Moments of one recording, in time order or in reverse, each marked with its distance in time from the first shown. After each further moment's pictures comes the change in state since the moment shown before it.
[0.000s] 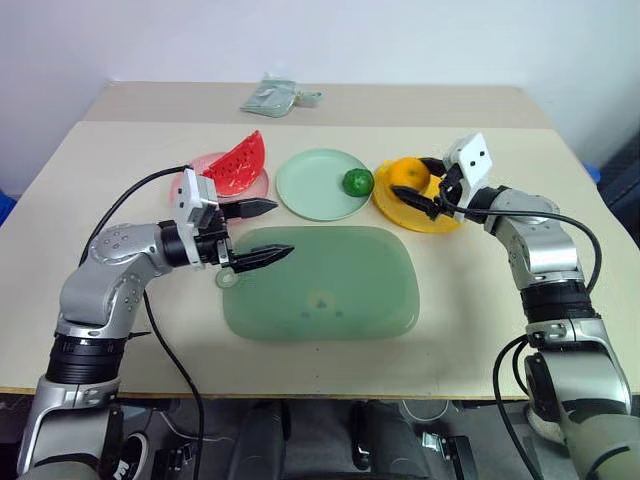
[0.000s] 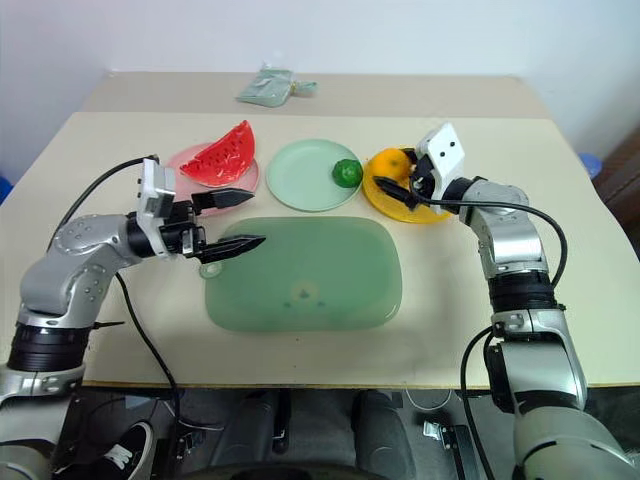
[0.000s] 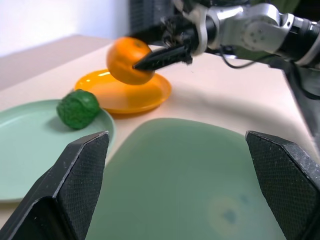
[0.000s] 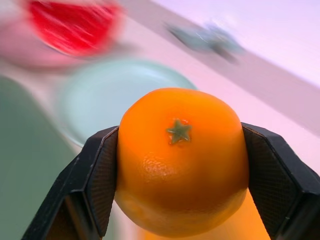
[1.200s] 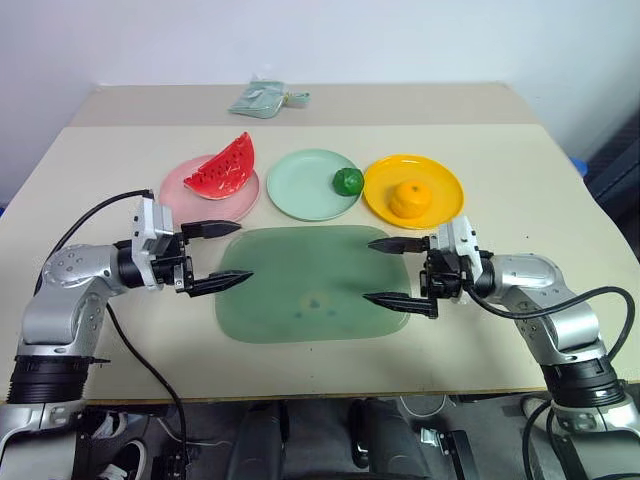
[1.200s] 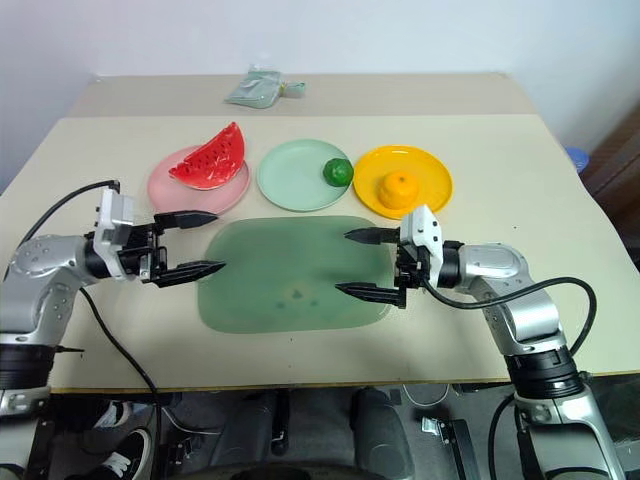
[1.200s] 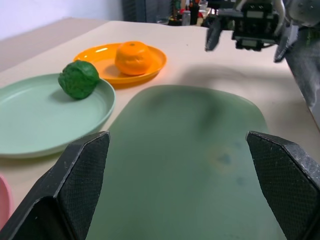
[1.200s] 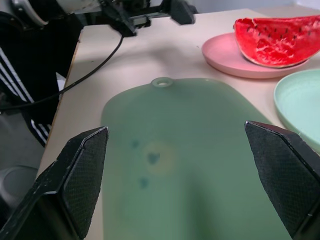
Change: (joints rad) left arm 0.148 0.119 0.090 0.108 0.007 -0.199 -0.206; right arm 0.411 -0.075 0.048 -0.650 0.351 0.158 0.438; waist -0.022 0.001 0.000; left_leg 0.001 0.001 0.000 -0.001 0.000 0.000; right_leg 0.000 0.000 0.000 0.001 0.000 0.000
